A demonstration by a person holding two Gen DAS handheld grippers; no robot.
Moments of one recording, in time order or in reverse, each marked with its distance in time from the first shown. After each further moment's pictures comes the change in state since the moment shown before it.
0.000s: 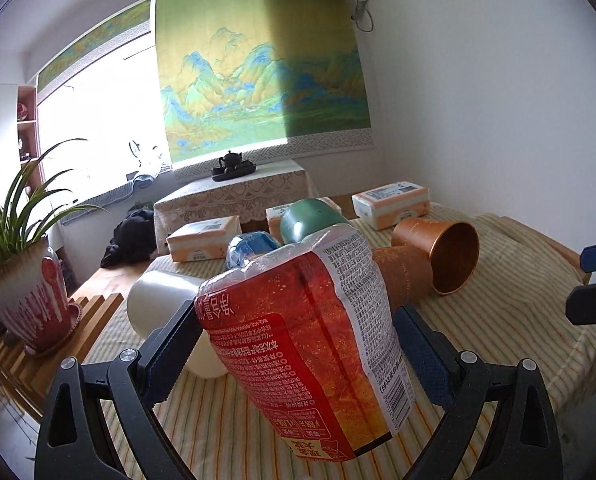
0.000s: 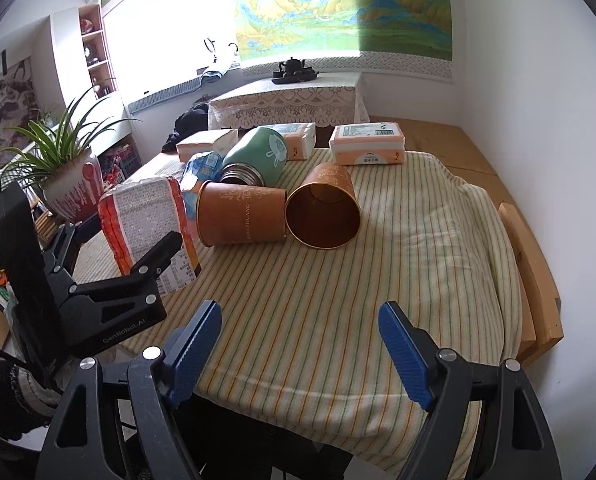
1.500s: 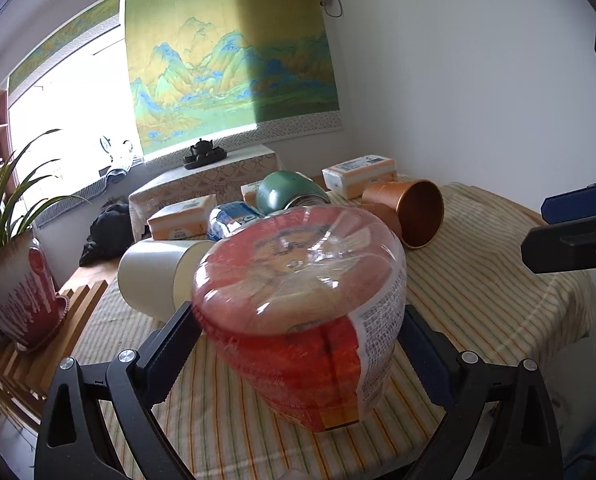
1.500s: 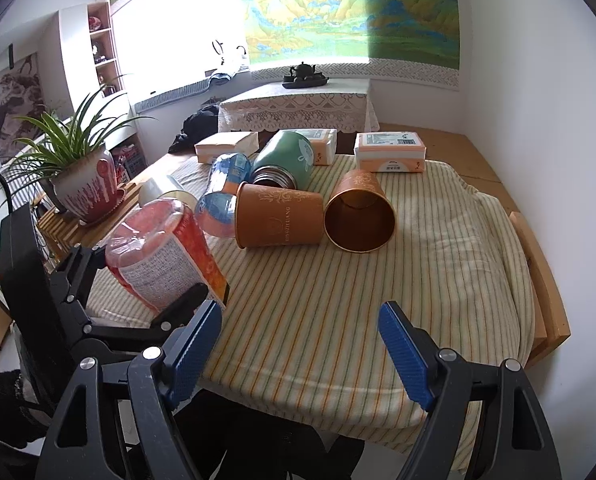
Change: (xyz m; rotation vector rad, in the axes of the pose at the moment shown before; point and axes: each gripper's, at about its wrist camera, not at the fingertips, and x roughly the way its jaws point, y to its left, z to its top) left arm -0.025 0.002 -0.023 0.054 0.059 -0.103; right arm -0.008 0.035 -0.003 -0.022 -0.023 0.003
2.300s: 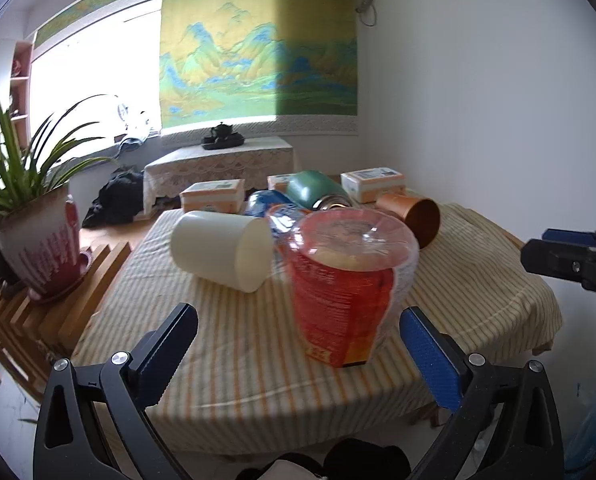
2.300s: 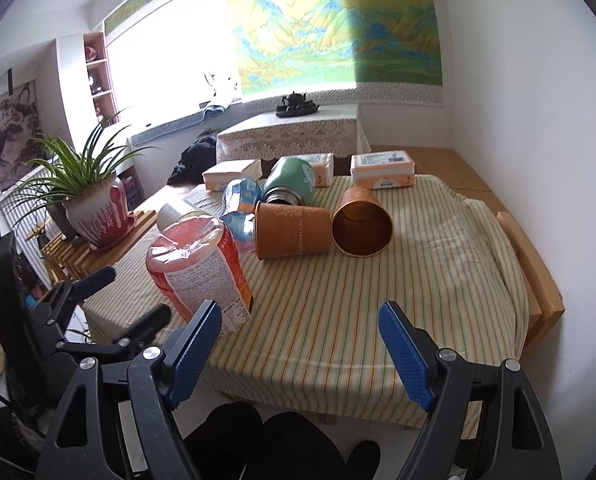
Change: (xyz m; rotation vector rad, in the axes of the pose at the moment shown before) left arm -0.067 0.041 -0.009 -0.164 0.030 -0.002; right arm -0.039 0.021 -0.025 0.058 -0.140 -0.035
